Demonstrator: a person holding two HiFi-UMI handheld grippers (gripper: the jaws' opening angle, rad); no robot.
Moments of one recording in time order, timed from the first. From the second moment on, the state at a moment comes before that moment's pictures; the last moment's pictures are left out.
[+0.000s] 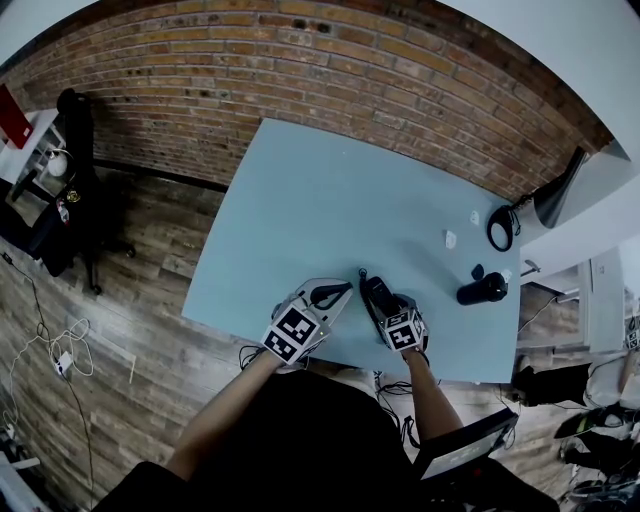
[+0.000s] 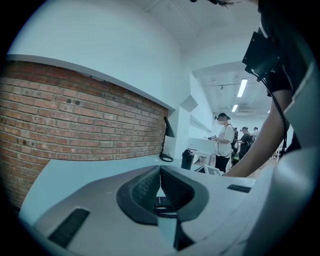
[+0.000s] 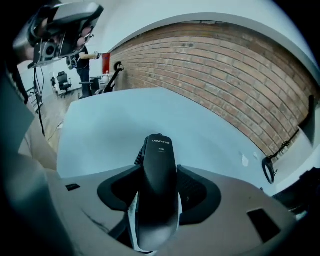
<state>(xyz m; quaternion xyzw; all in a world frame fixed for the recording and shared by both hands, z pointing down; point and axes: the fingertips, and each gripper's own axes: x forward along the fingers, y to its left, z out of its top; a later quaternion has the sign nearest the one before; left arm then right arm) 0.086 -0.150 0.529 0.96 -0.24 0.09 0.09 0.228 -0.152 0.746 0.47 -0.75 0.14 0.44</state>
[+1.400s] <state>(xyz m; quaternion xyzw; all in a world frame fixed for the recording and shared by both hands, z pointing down) 0.084 -0.149 0.537 0.96 -0.24 0.10 0.09 0.225 -0.158 0.744 0.46 -0.75 0.13 0.45</state>
